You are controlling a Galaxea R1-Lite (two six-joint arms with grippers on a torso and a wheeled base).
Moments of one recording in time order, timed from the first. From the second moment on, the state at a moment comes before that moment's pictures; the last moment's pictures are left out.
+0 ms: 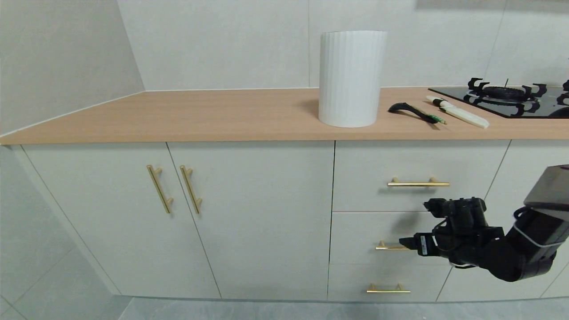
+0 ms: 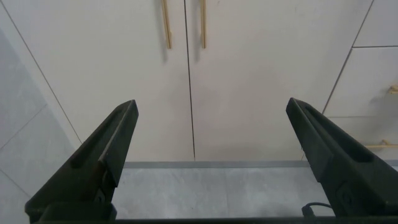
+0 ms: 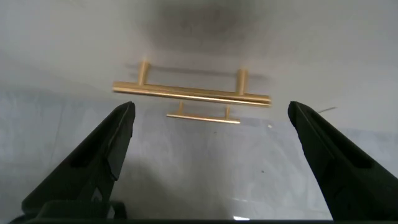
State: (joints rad) left arm 0.00 0.00 0.00 0.00 -0.02 0.01; right arm 0.14 2.19 -0.68 -0.81 -0.02 0.09
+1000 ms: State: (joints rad) left arm 0.00 0.00 0.00 0.00 -0.02 0.01; right arm 0.14 2.44 -0.72 -1.07 -0.16 0.09
